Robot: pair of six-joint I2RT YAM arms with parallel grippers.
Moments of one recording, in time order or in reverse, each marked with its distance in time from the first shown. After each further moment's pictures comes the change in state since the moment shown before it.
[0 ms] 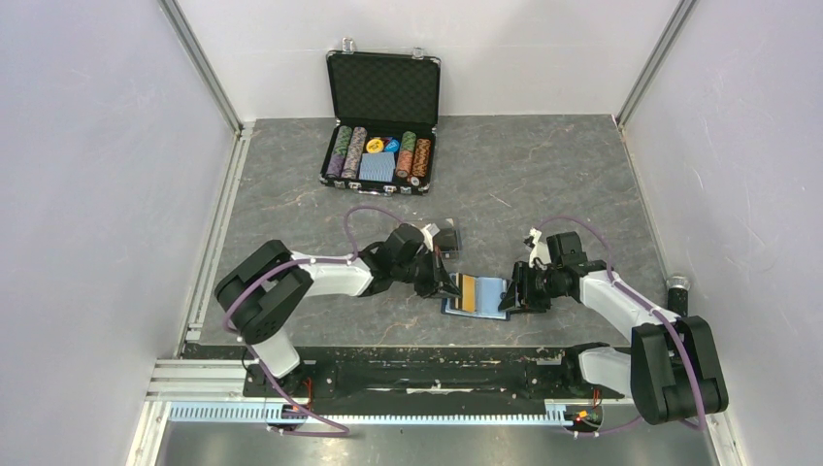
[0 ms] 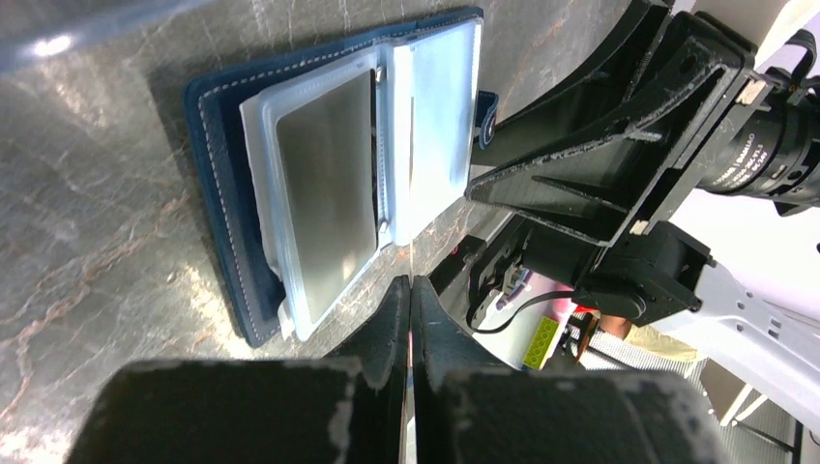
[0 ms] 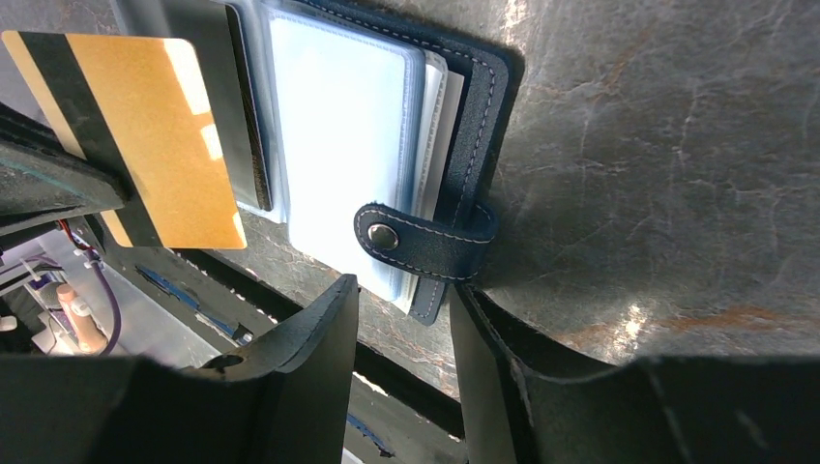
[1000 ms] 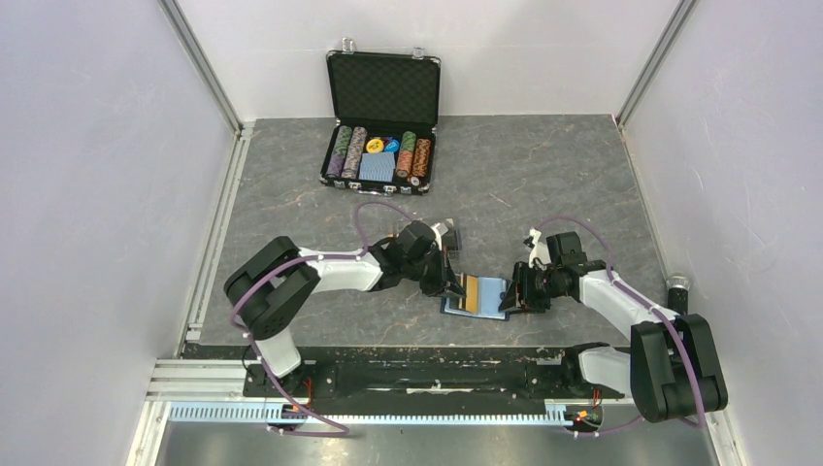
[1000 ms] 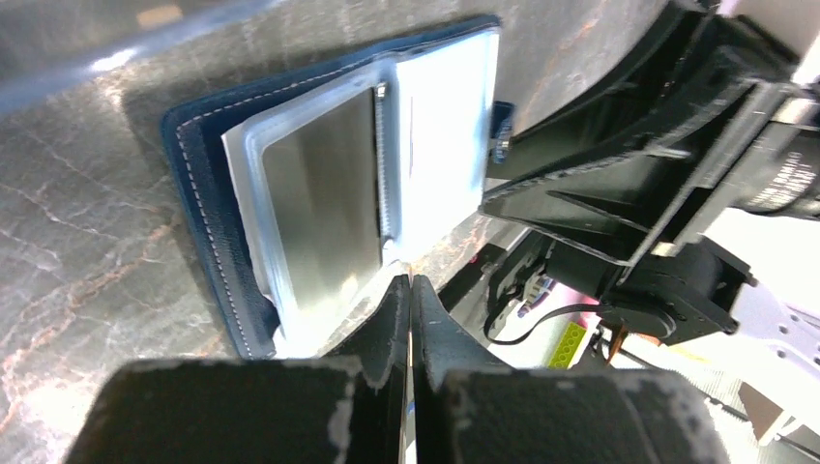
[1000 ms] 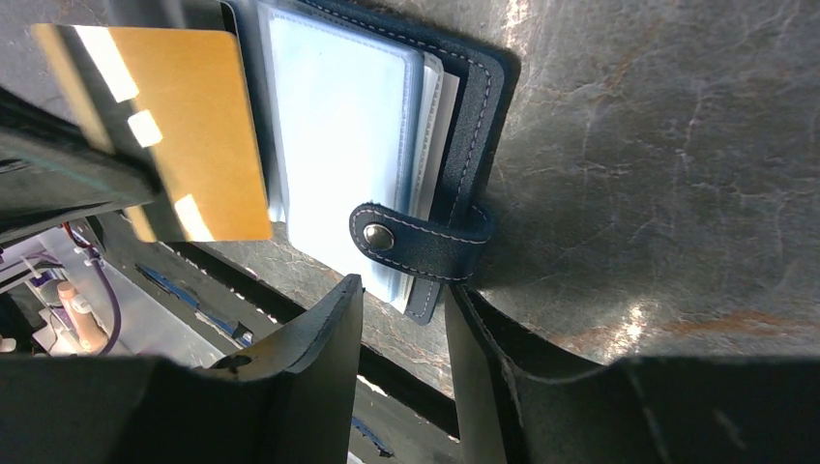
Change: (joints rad) left arm -0.029 0.081 0.110 -0.110 -0.032 0.046; right arm 0.000 0.009 -0.002 0.005 -0.002 -0.005
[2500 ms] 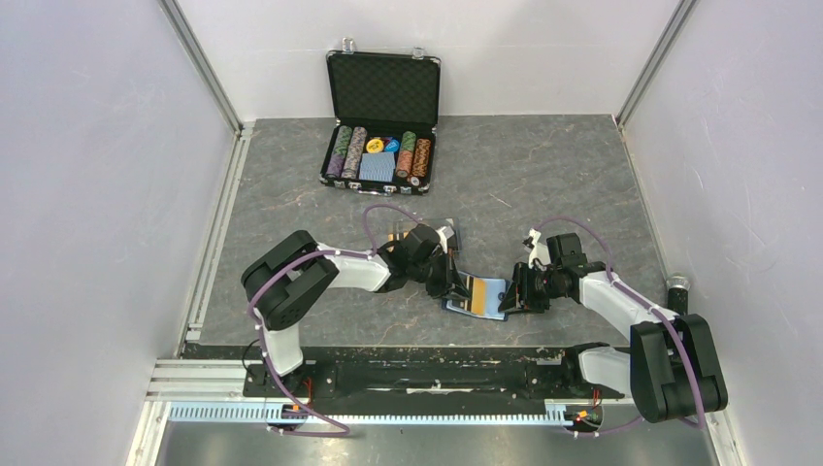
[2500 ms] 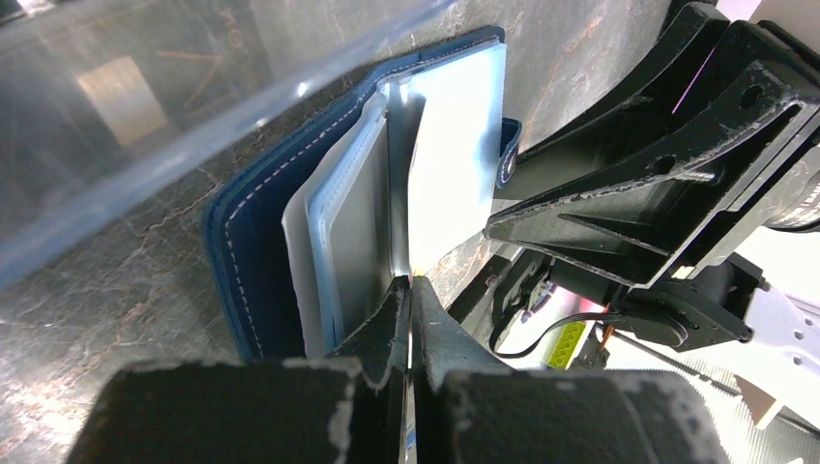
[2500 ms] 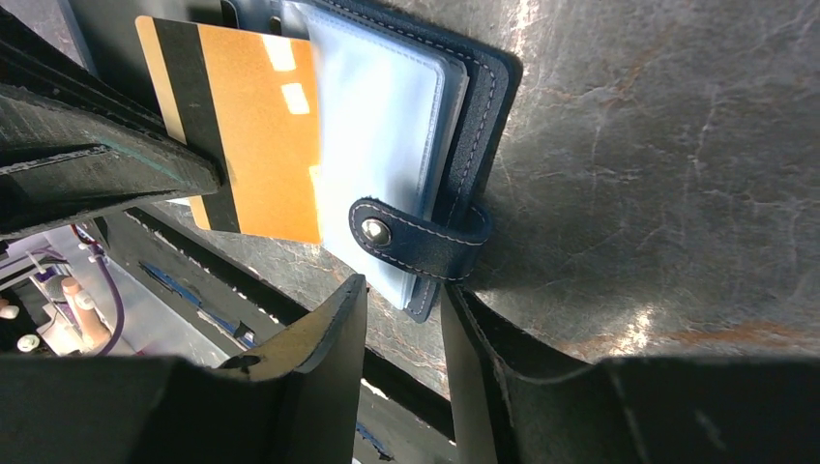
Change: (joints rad) left arm -0.010 0.080 0.005 0.108 0.029 0.000; right arm 0.000 0.001 -0.014 0.025 -0.019 0.000
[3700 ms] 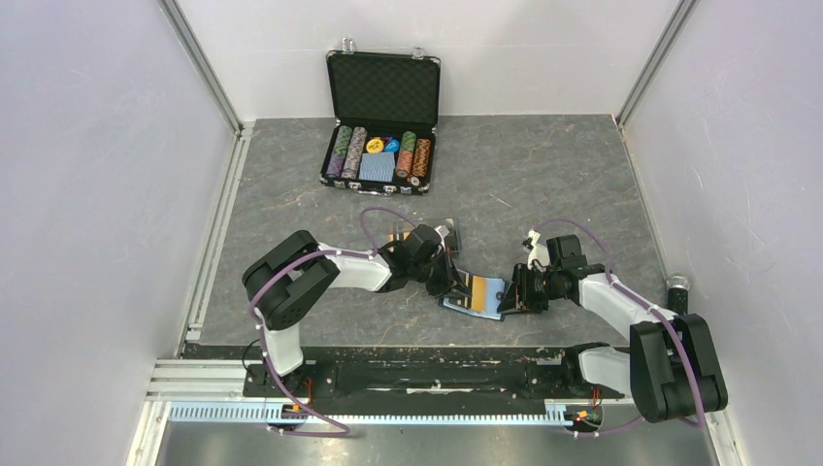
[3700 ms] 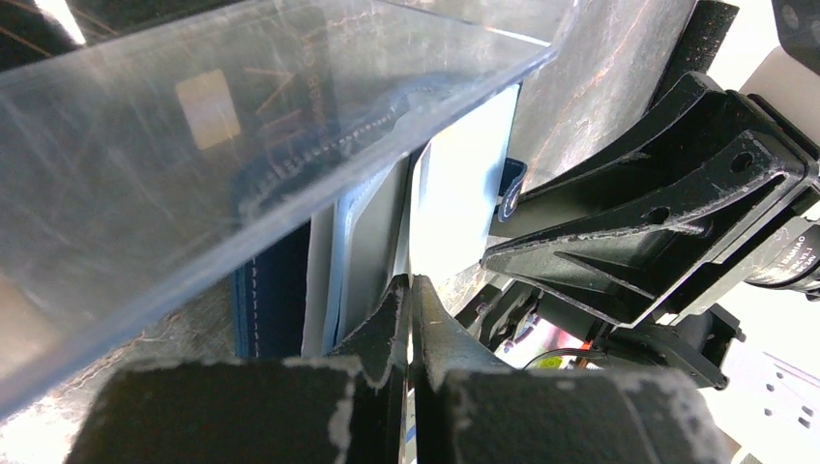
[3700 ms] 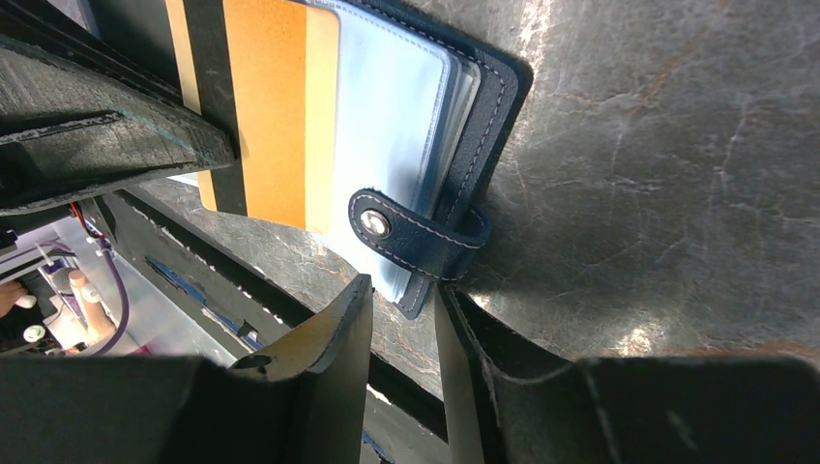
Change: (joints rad) left arm -0.003 0.005 0.008 -0.016 -0.071 -0.096; right arm 0.000 0.000 -0.020 0.035 -0.017 0.000
